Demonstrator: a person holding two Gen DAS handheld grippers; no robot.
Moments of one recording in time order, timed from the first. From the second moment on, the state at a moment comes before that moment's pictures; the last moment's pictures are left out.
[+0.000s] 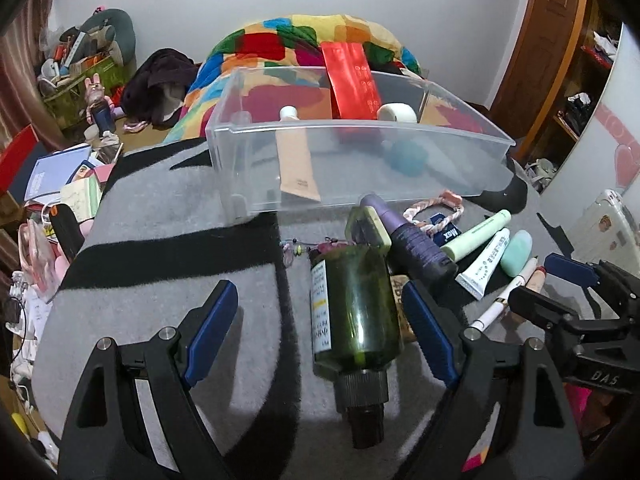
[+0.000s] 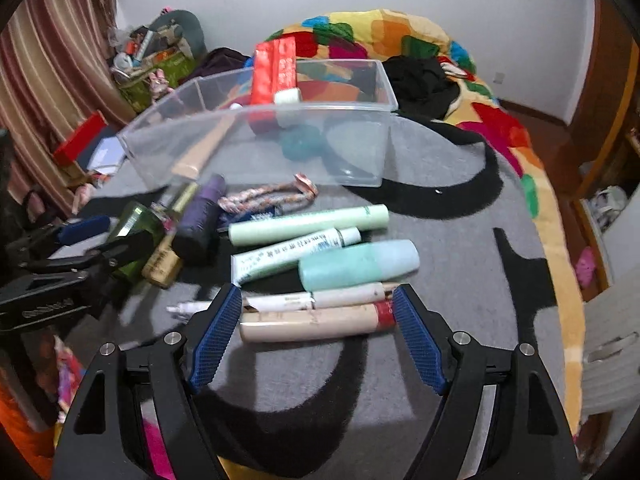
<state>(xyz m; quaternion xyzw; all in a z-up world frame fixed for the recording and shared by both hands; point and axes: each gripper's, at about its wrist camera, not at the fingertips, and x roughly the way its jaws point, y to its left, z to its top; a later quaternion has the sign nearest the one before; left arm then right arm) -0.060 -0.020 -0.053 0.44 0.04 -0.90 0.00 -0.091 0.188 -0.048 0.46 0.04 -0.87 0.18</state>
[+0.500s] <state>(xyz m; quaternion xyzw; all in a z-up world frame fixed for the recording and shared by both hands) -0.047 -0.019 -0.053 0.42 0.04 -0.91 0.01 -0.083 0.232 -0.055 0.47 0.01 -0.87 0.14</state>
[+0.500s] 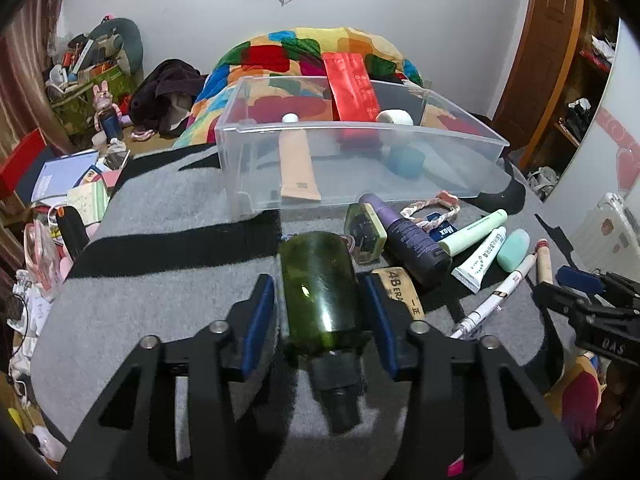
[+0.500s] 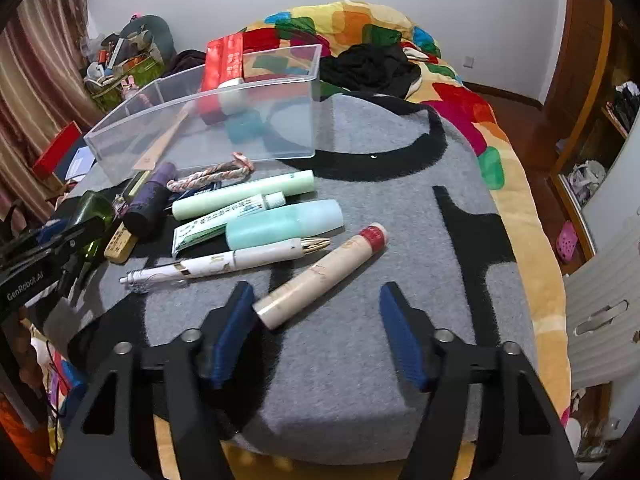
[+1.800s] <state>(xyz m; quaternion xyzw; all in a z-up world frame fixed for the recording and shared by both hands) -0.061 -0.037 0.023 0.33 0.04 -0.94 0.04 -0.110 0.246 0.011 0.36 0.01 -0.93 0.11</state>
